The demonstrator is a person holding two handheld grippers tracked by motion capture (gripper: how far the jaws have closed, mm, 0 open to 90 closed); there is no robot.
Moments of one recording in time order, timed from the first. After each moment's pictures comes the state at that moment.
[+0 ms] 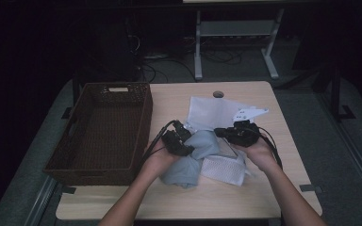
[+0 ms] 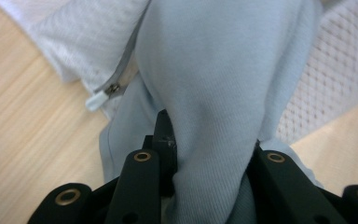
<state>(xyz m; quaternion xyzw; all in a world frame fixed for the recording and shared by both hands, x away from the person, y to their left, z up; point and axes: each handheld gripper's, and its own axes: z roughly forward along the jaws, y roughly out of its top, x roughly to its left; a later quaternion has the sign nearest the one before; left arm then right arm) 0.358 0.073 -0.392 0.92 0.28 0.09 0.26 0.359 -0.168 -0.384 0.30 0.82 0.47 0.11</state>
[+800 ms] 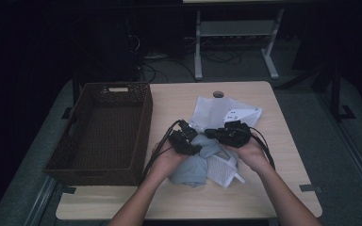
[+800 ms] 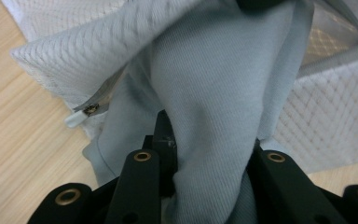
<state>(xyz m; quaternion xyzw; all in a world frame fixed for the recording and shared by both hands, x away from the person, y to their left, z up) 0.358 0.054 -0.398 0.91 0.29 0.08 0.29 0.356 -0.143 -0.379 0.28 0.83 0.48 0.10</state>
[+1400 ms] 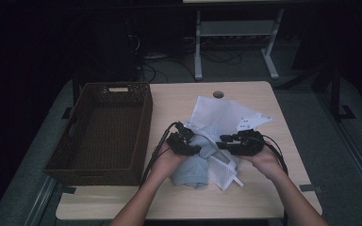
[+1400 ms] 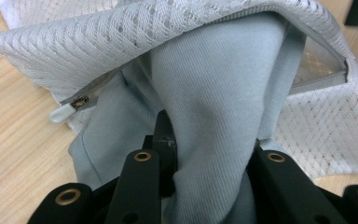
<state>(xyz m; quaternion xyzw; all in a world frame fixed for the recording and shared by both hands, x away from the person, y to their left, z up) 0.364 0.063 -0.413 0.89 0.32 0.05 0.32 0.340 -0.181 -0.398 0.29 0.84 0.45 0.09</state>
